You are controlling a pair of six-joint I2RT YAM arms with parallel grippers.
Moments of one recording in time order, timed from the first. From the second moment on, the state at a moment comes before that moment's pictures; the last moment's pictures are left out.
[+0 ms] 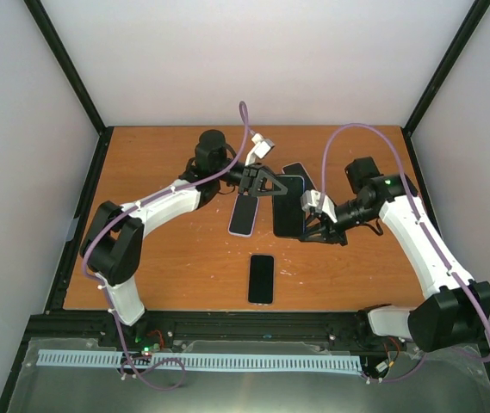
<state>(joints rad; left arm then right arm) -0.59 1.78 1.29 0.56 1.37 -0.78 0.23 1.29 1.23 -1.33 -0.93 -1.16</state>
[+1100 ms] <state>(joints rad) -0.55 1.78 1.32 0.60 1.43 -0.90 0.27 1.31 1.25 -1.15 -0.87 -0.95</state>
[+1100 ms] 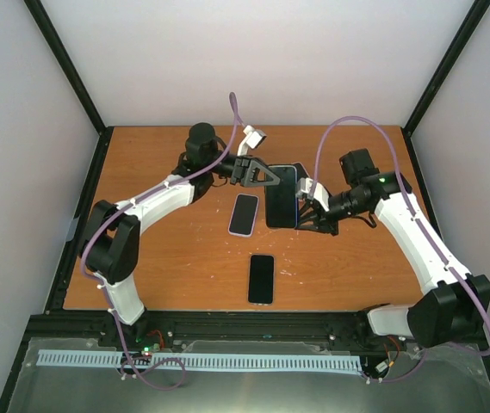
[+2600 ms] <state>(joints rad) -0.55 1.76 1.39 0.31 1.33 -0.62 0.15 1.36 1.17 -0.73 -1.24 -0.21</state>
